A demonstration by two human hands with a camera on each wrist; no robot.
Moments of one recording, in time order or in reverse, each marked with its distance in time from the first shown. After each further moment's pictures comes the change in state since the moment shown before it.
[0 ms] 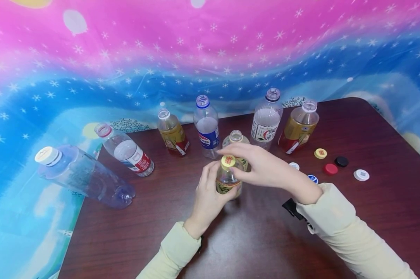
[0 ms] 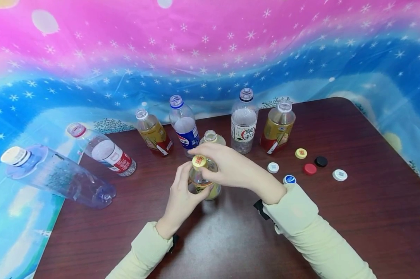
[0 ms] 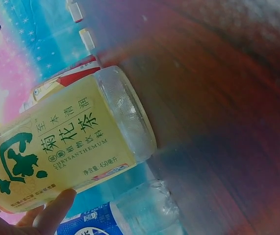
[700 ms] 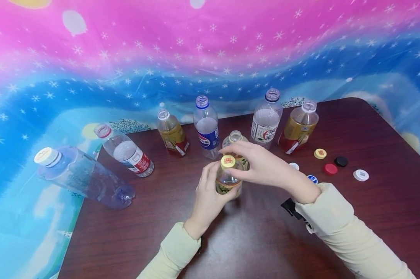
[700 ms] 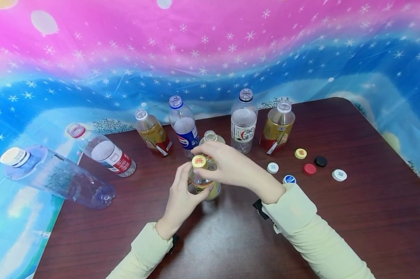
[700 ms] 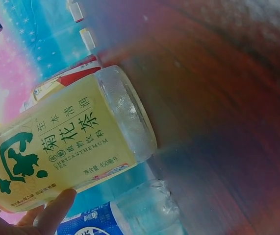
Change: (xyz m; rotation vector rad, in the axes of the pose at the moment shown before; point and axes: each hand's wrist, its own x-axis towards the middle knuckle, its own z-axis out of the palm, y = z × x) left_hand 0.000 0.001 -0.001 -0.002 -0.011 -0.009; right_hand 0.003 0.000 0.000 -0.020 0.012 0.051
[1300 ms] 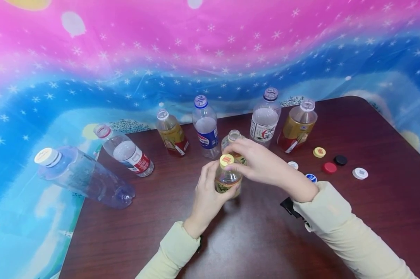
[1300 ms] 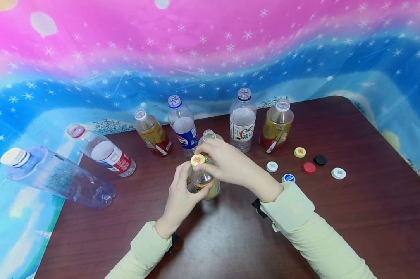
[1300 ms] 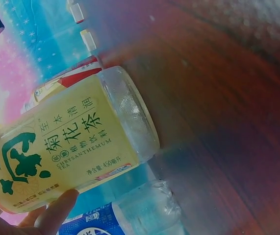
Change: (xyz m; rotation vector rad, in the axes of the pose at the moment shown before) left_hand 0.000 0.001 0.001 0.008 0.033 0.029; right_hand 0.000 -0.001 0.000 -0.065 0.011 0.017
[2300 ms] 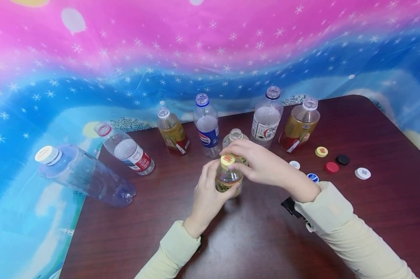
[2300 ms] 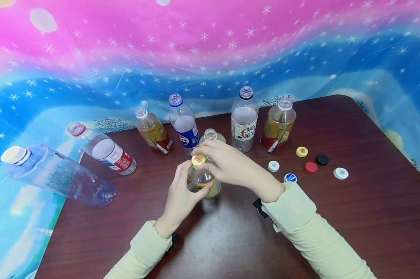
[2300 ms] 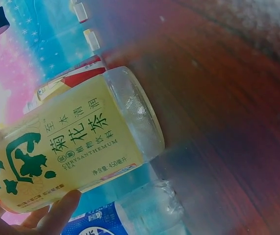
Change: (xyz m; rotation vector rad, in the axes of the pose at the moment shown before) left_hand 0.001 0.000 -0.002 0.046 -0.015 -0.024; right_hand 0.000 0.002 0.001 0.021 -0.013 -0.101
